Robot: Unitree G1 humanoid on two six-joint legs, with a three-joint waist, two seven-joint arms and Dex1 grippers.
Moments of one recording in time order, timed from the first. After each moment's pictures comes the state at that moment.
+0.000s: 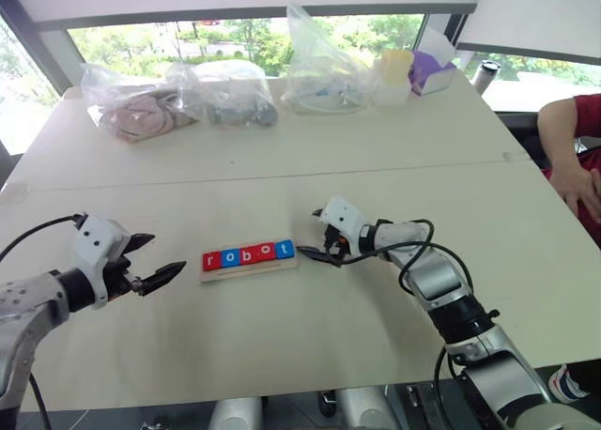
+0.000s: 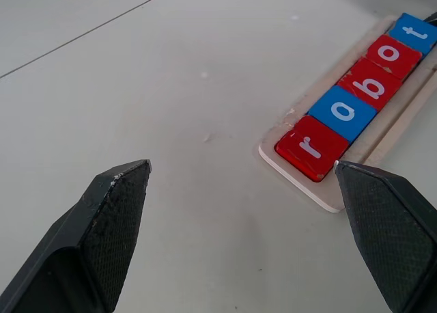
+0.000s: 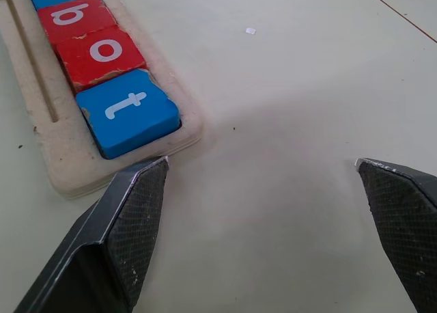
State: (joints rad) left arm 0.16 0.82 0.42 -0.37 -0.49 0.58 -0.82; right arm -0.52 -0.37 0.31 0.09 -0.01 0.36 0.81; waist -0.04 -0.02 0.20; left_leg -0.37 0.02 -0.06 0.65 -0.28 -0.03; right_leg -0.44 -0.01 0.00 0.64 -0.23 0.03
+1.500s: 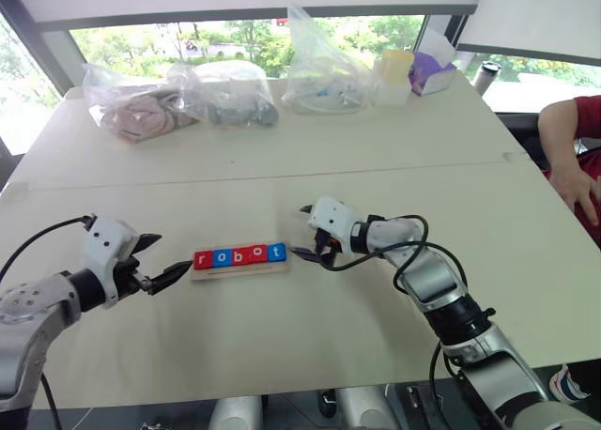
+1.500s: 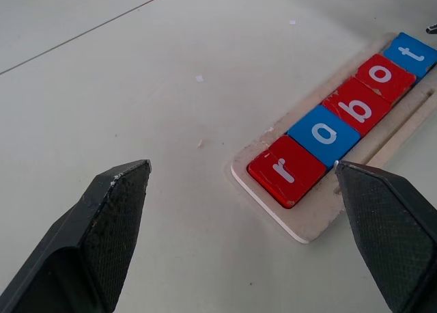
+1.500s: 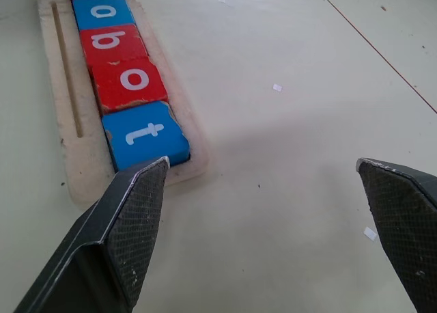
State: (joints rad) left arm 0.14 0.79 0.38 -0.37 -0.48 0.58 -0.78; right arm -0.53 -0.35 0.35 0.01 -0.05 0.36 0.81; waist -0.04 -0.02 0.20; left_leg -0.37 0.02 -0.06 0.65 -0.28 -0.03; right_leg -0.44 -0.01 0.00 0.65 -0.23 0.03
